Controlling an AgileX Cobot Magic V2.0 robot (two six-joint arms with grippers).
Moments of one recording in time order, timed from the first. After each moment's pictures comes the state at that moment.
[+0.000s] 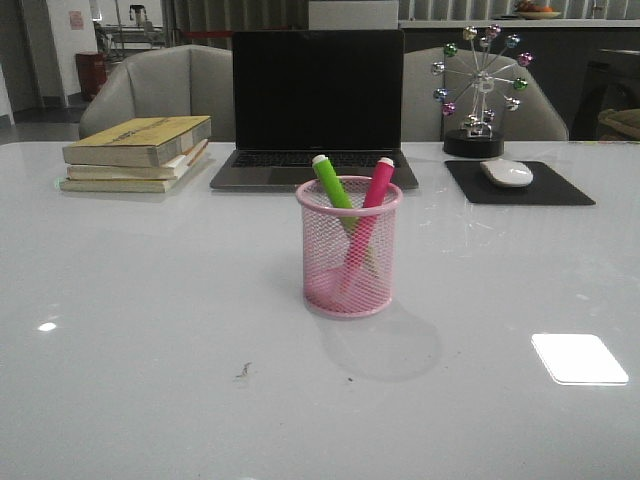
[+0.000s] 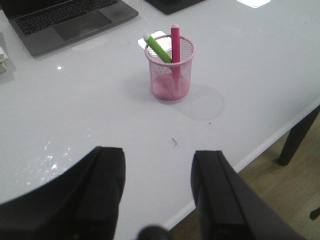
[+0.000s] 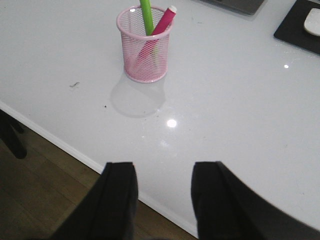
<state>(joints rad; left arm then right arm) -0.71 0.49 -0.62 0.09 0.70 -0.06 0.51 0.31 -0.48 -0.02 0.76 0.04</state>
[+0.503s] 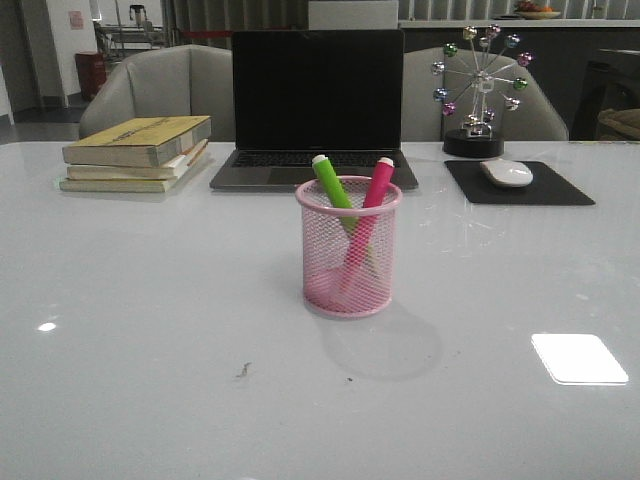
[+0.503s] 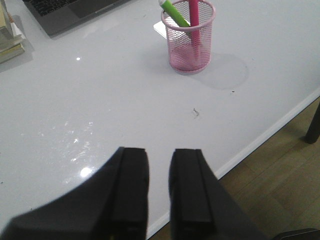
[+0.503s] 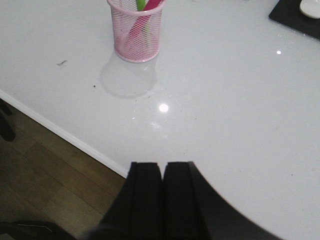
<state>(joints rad) -0.71 0.43 -0.54 0.17 0.73 -0.06 0.51 0.31 -0.48 -0.06 0.81 0.04</state>
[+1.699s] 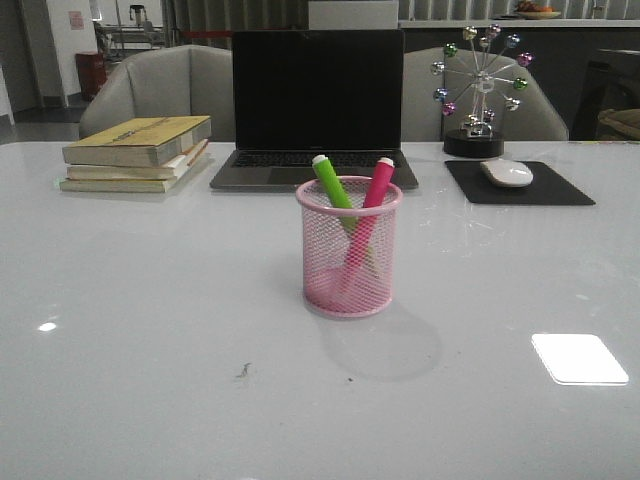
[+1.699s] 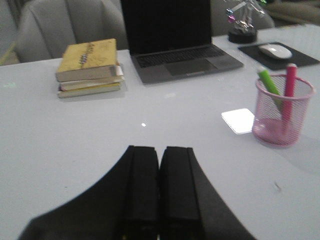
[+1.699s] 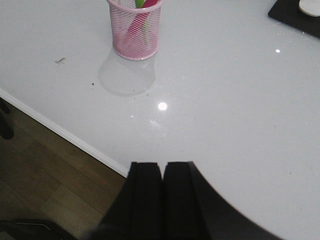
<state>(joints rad) -0.27 0.10 -0.15 0.09 0.28 -0.06 0.51 0.31 -0.48 -0.06 0.81 0.04</state>
